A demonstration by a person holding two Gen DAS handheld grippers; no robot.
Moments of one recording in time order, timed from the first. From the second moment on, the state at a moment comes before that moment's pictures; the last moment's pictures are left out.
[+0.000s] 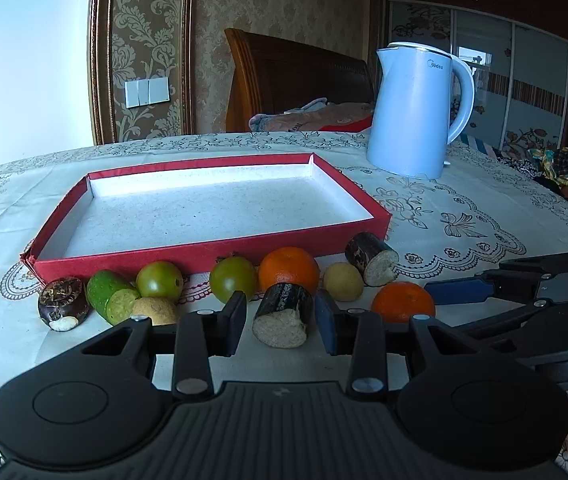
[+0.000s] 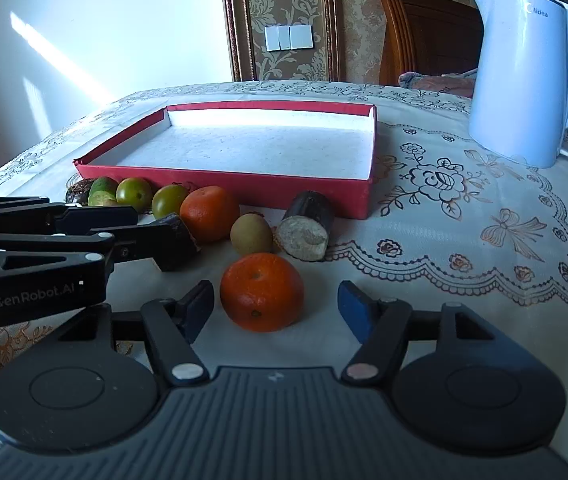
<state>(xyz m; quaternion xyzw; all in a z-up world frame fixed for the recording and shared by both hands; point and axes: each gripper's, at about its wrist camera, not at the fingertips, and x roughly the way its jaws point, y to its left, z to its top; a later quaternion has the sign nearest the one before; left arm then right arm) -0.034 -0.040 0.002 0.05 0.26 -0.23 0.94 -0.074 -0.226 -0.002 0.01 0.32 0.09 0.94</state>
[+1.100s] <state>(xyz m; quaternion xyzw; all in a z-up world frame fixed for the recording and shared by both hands) -0.034 -0.045 -0.002 0.04 0.25 -0.19 0.95 -0.076 -0.228 0.001 0.00 0.31 0.12 0.94</state>
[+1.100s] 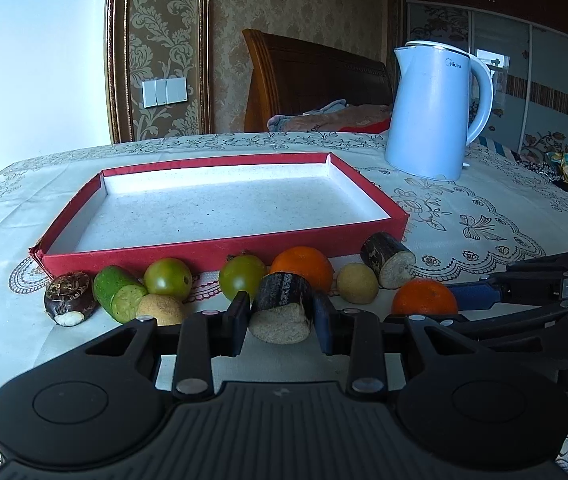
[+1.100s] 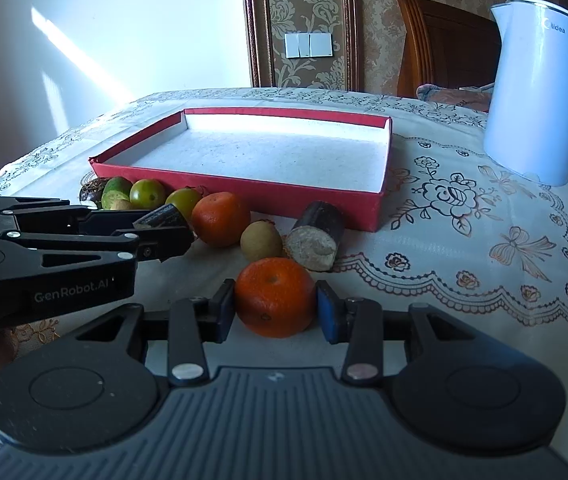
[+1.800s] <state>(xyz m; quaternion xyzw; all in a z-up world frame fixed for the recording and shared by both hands) -0.005 -0.019 0.026 0.01 0.21 -0.06 0.98 -0.038 -0.207 0.043 0.02 0.24 0.07 0.97</state>
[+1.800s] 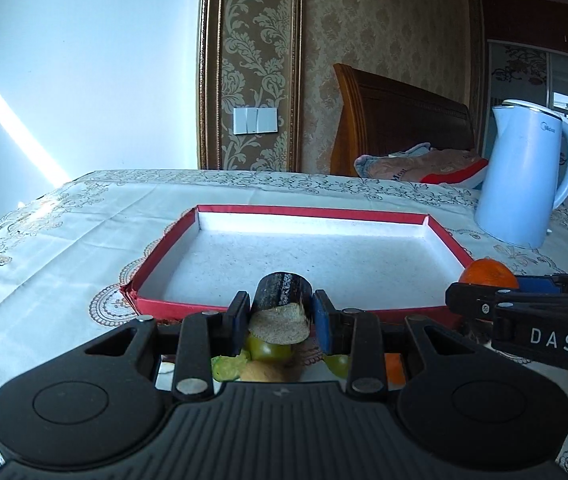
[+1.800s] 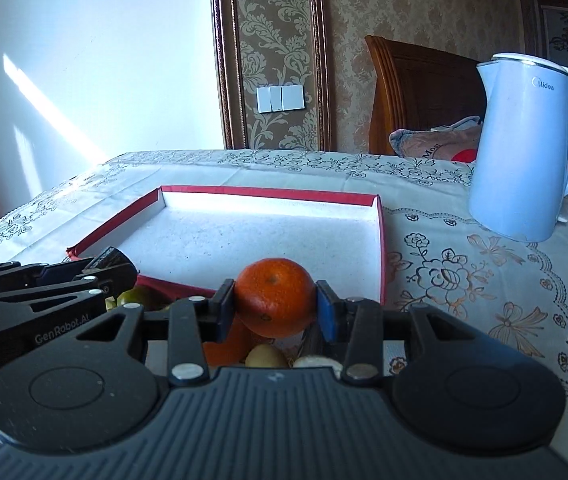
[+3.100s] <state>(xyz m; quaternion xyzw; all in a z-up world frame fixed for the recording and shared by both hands) 0.090 -0.023 0.005 0.01 0.25 -0.04 0.97 0.052 -0.197 0.016 0.05 0.30 0.04 0.95</state>
